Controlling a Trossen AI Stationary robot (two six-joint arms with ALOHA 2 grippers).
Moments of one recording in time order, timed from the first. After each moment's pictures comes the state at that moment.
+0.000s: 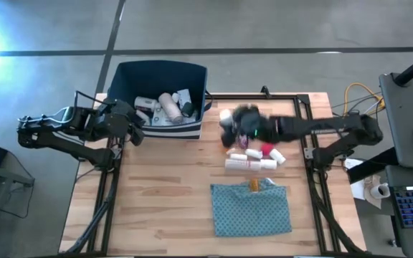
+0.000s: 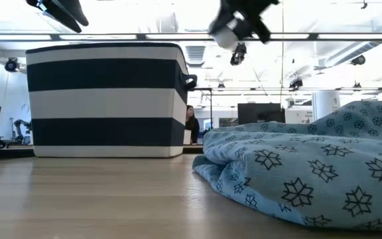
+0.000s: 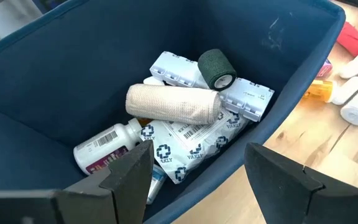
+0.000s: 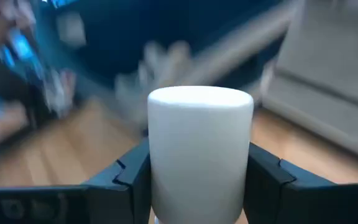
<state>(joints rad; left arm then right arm) -0.08 0.90 1.24 -1.26 -0.71 -0.60 -0.03 1.43 1.23 -0.33 0.52 0.54</state>
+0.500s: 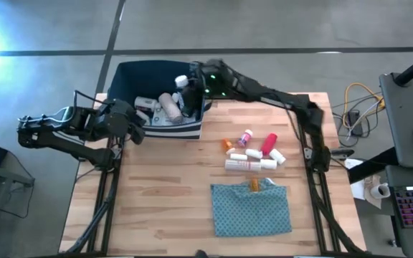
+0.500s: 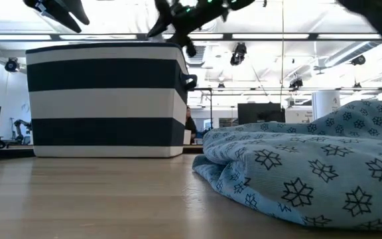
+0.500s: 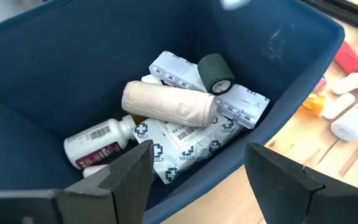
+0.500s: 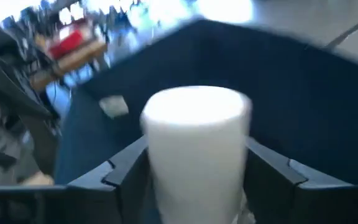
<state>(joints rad) -0.08 0.90 1.24 -1.26 -0.71 -0.70 -0.35 2.06 2.05 -0.33 -0.06 0.40</state>
